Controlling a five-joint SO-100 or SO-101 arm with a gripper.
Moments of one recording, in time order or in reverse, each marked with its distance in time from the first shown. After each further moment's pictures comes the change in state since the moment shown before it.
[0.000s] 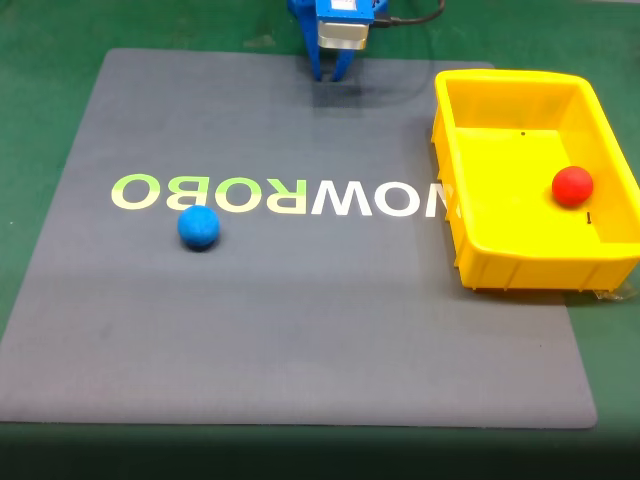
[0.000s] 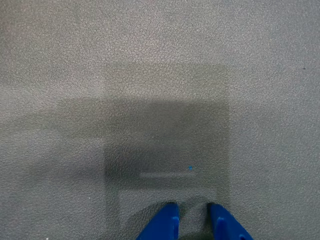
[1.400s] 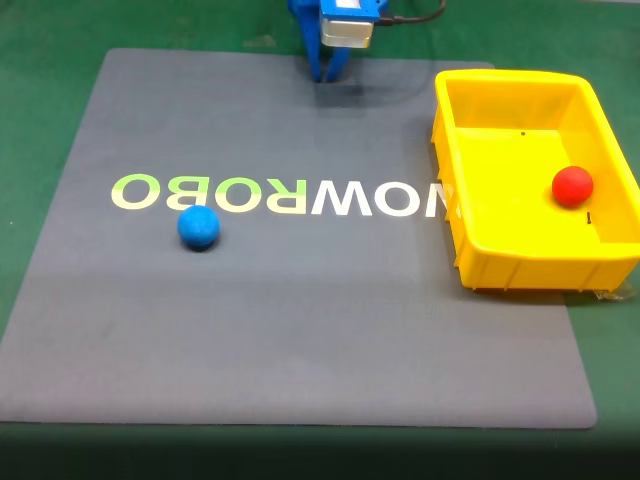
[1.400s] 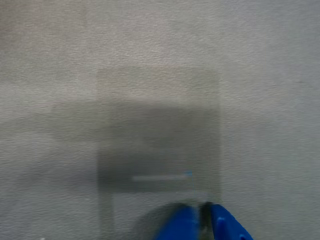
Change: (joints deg) arm 2.1 0.1 -0.4 -0.6 -5.3
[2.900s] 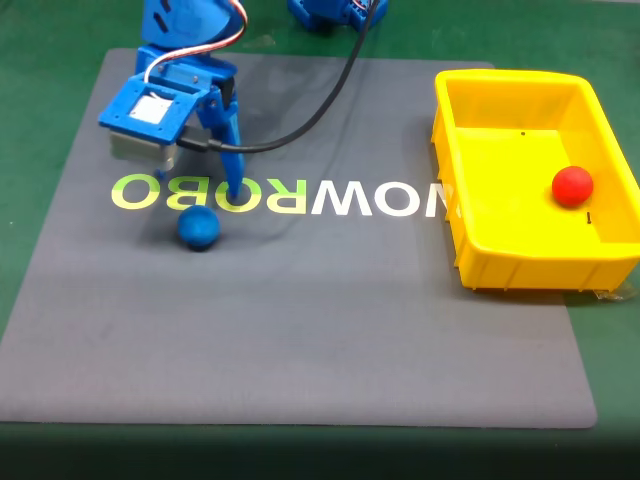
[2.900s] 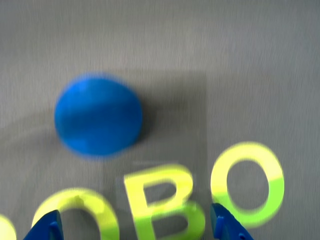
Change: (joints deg) arm 17.2 -128.8 -103.8 -32.4 1.6
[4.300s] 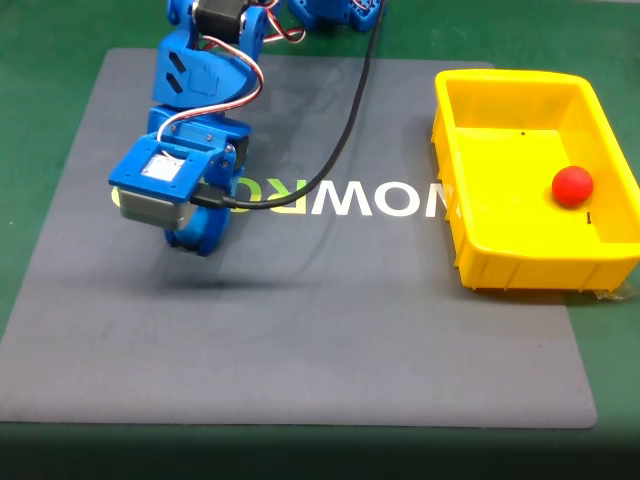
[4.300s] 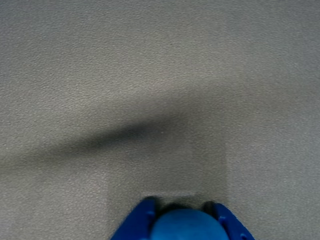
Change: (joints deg) arm -5.3 -19.3 -24.1 0.4 6.5
